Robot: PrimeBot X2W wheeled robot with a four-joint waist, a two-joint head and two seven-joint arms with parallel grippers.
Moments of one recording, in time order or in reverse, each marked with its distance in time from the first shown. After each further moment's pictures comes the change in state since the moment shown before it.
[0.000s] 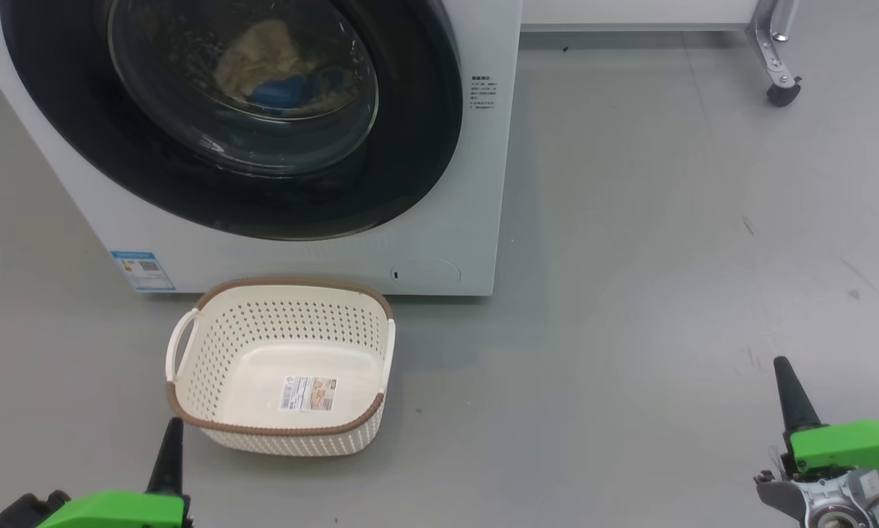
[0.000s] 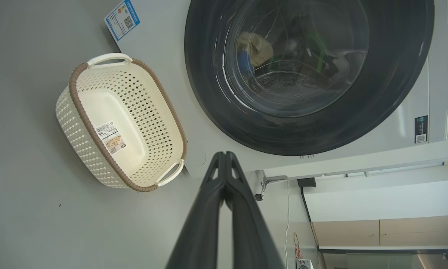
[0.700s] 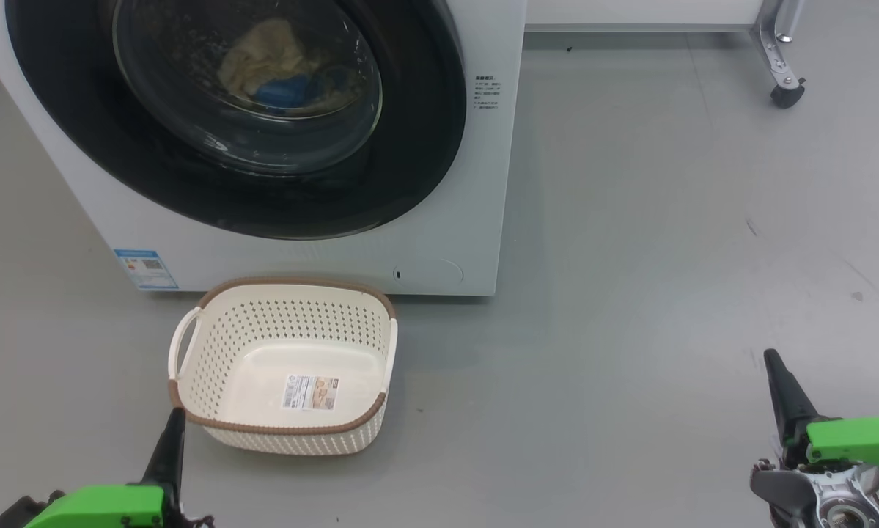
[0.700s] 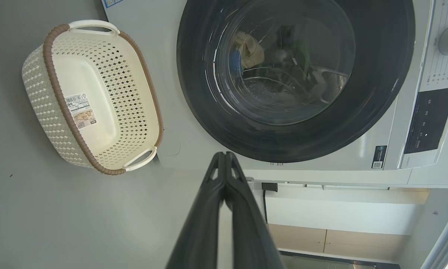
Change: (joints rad) left arm -0.010 -0.004 0.018 -0.021 -0.215 0.000 0.058; right arm -0.006 0.000 0.008 -0.016 0.254 0.000 0.059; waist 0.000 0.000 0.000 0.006
